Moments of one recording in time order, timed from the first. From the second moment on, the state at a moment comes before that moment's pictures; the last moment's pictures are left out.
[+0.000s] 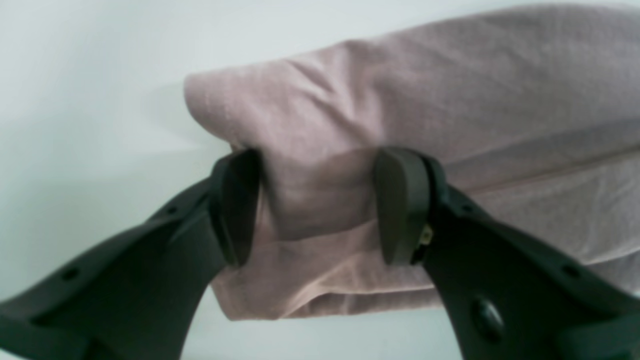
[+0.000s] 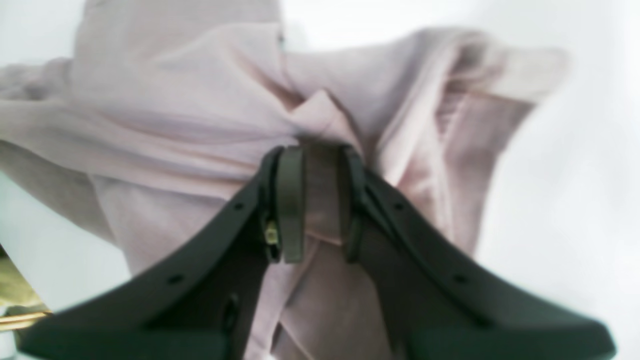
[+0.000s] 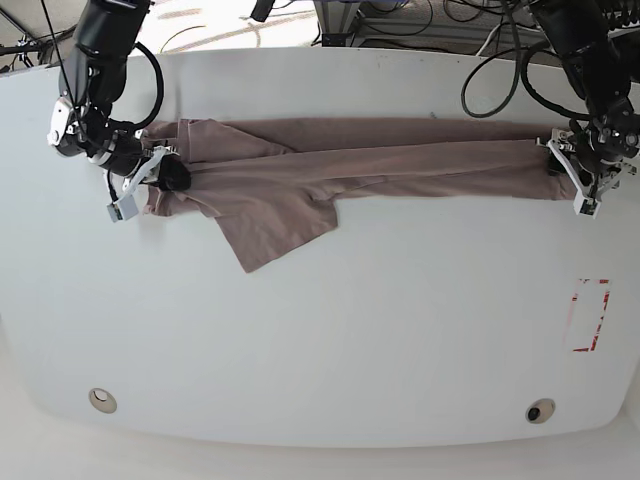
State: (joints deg) left arm 3.3 -16.8 -32.0 84.8 -1.5 -41.8 53.3; right arm -4.3 17.5 24.6 76.4 42.3 41.0 -57.9
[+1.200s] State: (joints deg) left arm 3.8 -16.5 -31.5 84.8 -2.4 -41.8 52.3; right arm 17.8 9.8 18.6 59.7 24.9 39.0 -51.9
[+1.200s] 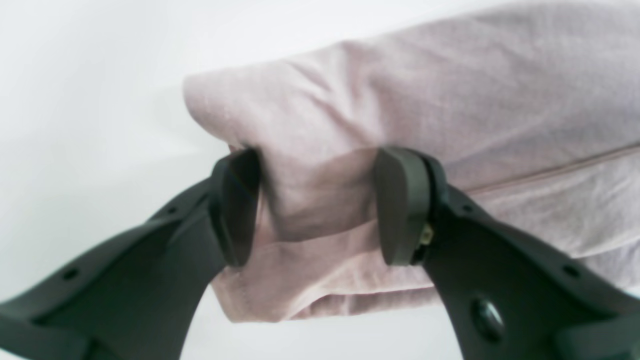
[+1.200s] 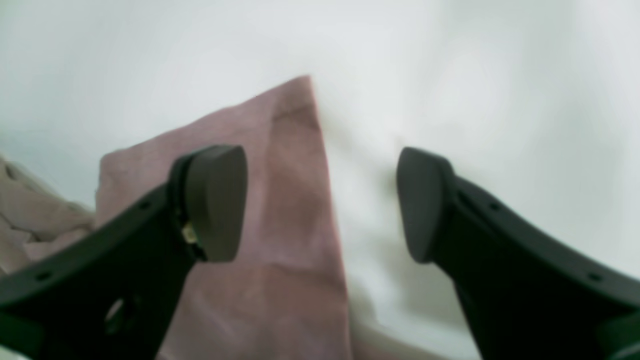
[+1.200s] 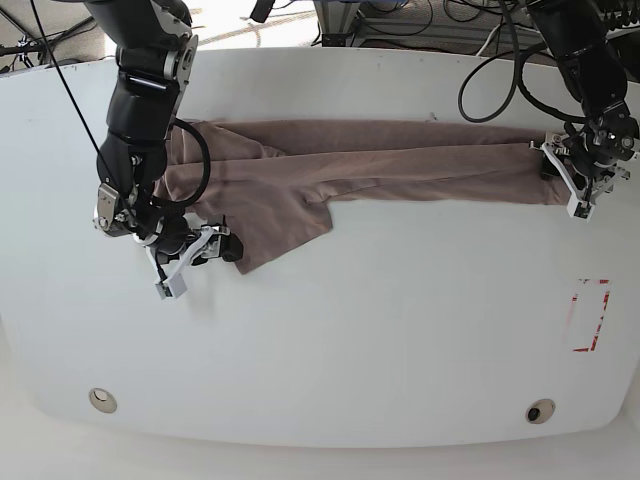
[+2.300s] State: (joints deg) left arm 3.8 -16.5 -31.4 84.8 -2.2 -41.8 52.3; right arm 5.1 5.0 16.6 90.2 30.5 40.5 -65.6
